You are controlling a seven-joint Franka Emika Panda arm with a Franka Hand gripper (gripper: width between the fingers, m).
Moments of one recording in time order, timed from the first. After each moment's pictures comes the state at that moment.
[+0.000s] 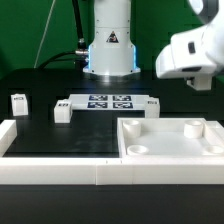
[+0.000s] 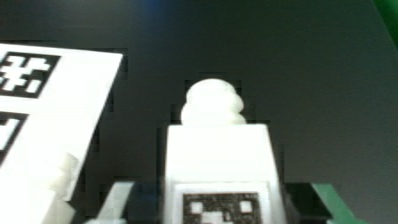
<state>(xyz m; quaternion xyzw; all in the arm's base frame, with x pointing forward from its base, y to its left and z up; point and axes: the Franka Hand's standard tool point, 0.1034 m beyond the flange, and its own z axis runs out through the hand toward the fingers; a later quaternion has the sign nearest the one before) 0.383 0.165 0.083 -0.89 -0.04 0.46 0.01</state>
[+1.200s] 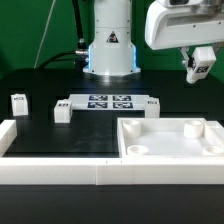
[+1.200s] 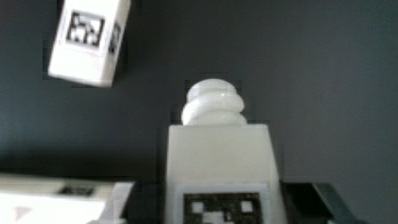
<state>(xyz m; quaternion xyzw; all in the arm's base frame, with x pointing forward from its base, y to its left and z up) 0.452 0.139 0.118 -0.99 -0.07 0.07 0.05</state>
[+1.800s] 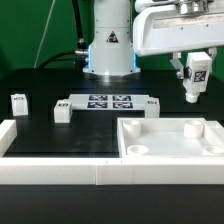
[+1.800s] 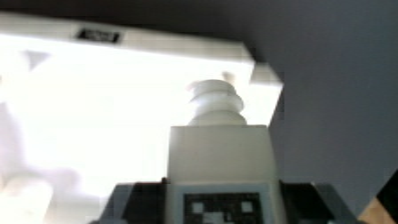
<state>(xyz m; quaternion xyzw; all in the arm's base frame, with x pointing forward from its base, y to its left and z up) 0.505 0.116 0.109 -0.98 -0.08 -0.15 0.05</state>
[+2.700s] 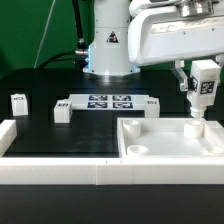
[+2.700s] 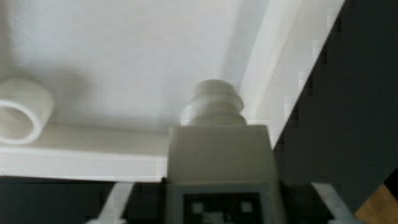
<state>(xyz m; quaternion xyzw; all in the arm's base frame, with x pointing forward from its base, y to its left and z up) 0.586 0.104 0.109 -0.98 -0.09 -0.17 0.06</state>
